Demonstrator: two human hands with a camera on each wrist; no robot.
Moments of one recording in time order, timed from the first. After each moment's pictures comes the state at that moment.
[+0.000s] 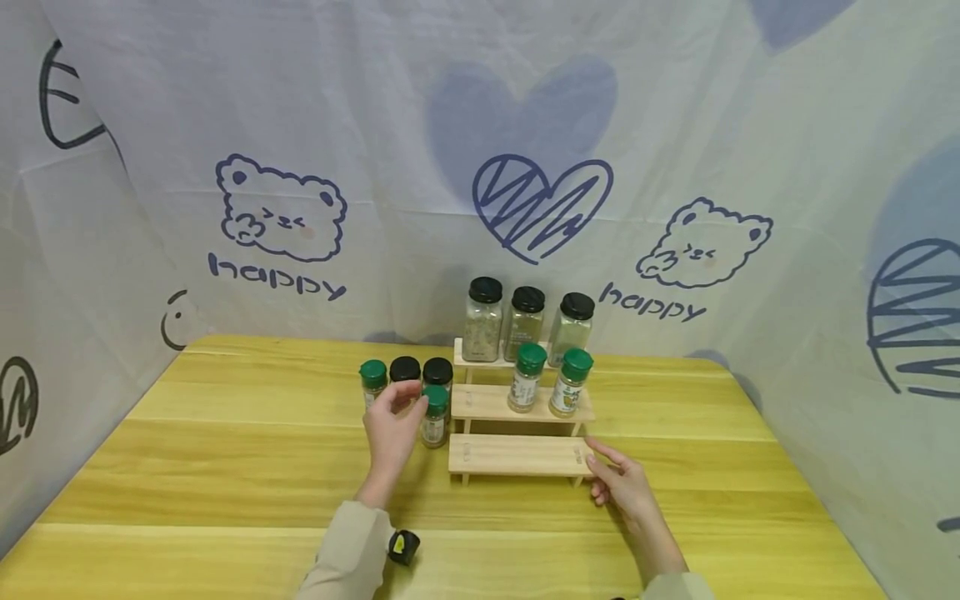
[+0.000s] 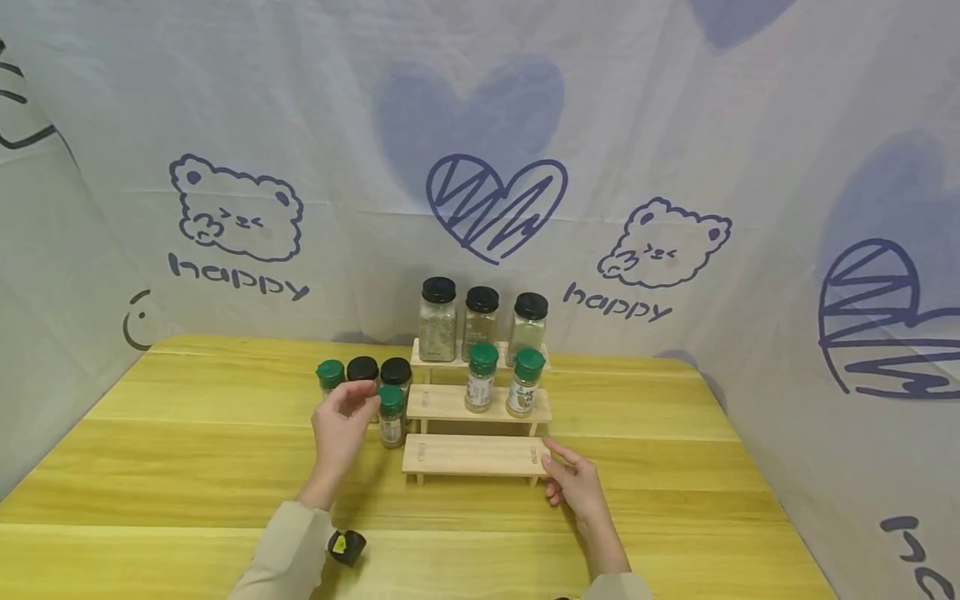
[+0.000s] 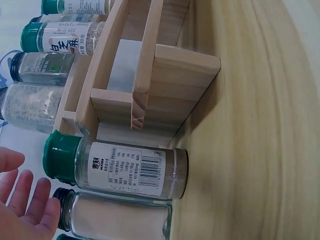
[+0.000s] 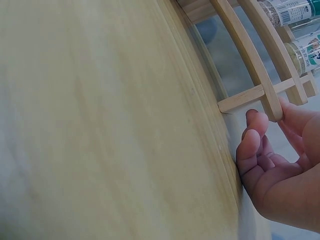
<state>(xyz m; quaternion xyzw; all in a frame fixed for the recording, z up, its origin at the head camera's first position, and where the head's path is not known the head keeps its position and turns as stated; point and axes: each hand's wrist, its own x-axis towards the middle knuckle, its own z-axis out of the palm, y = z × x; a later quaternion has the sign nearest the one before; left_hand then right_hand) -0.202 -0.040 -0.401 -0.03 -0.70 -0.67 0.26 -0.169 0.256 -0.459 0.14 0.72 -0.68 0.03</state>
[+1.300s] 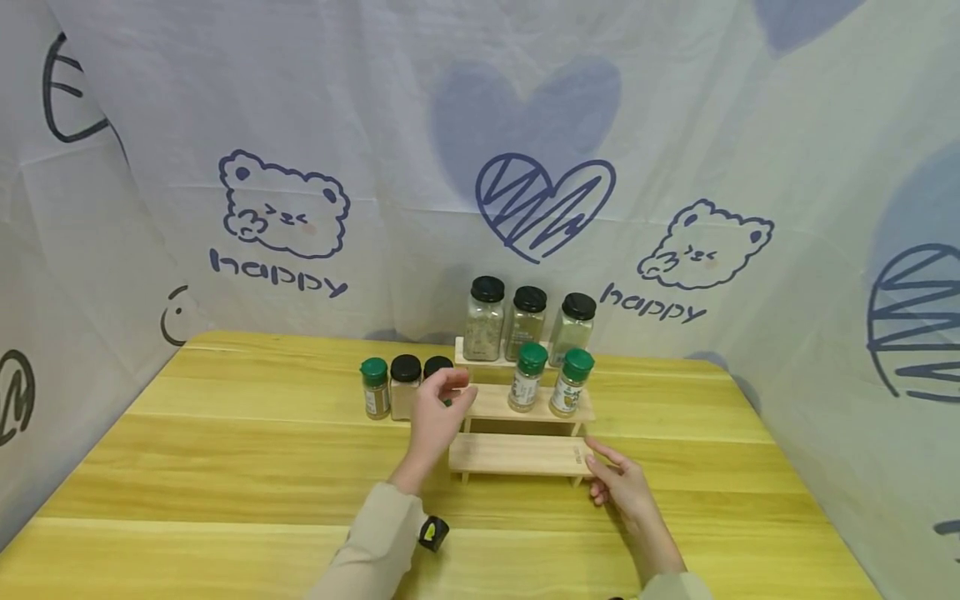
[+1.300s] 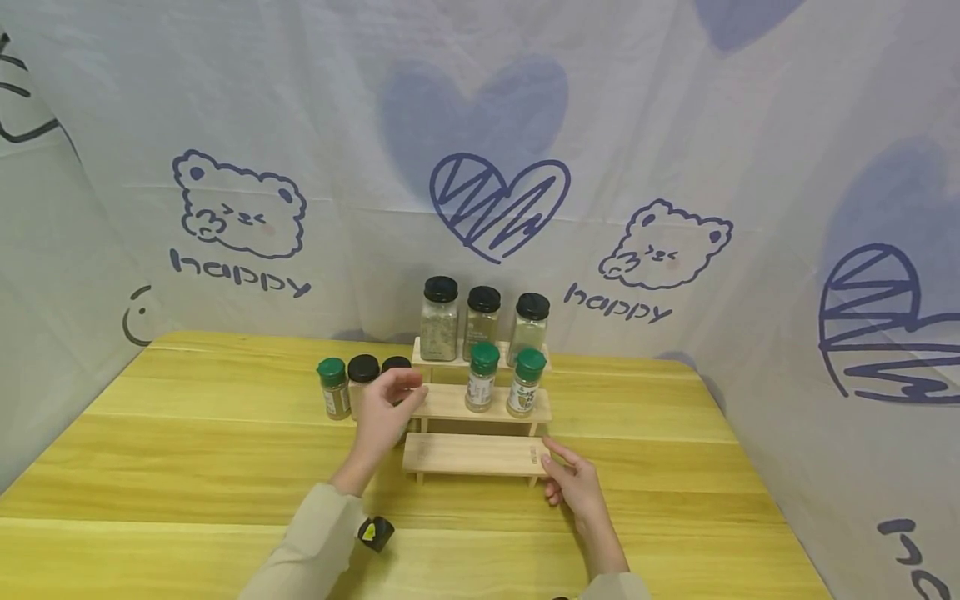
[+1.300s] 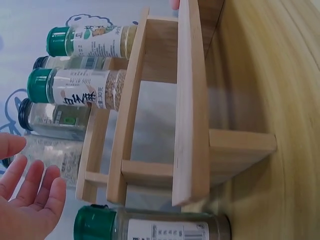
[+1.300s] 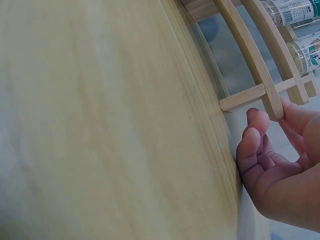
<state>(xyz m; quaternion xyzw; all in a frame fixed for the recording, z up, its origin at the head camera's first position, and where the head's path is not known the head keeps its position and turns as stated) -0.212 -0.004 -0.392 -0.13 -0.71 -0.67 0.19 -0.168 0.255 -0.458 0.15 0.71 -0.68 0.03</state>
